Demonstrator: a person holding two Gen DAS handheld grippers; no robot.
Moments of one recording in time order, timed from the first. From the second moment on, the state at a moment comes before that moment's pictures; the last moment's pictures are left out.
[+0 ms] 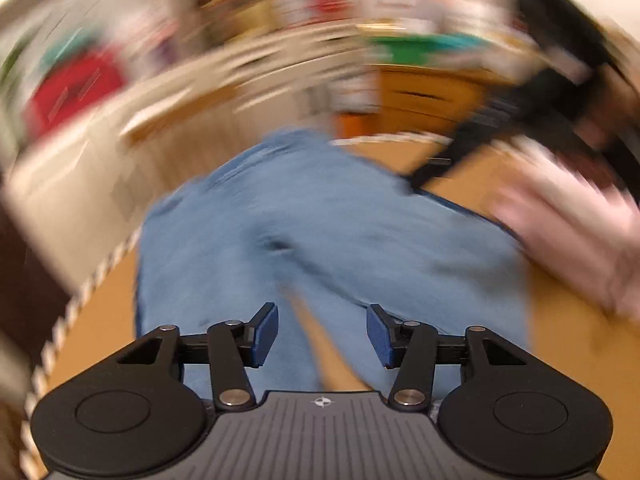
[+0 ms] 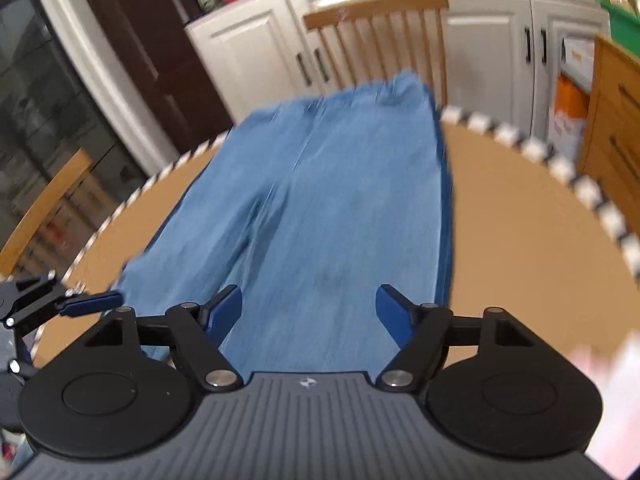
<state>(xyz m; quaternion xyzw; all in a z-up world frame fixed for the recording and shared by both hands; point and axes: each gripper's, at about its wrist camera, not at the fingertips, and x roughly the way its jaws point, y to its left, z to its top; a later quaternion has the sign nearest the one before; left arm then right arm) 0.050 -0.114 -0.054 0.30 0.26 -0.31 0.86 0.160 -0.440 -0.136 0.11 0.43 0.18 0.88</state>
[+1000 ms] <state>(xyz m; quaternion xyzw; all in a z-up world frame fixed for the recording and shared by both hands) 0.095 -0.176 -0.103 0.48 0.39 -0.41 0.67 -0.006 -0.468 -0.125 0.26 0.44 0.12 0.85</state>
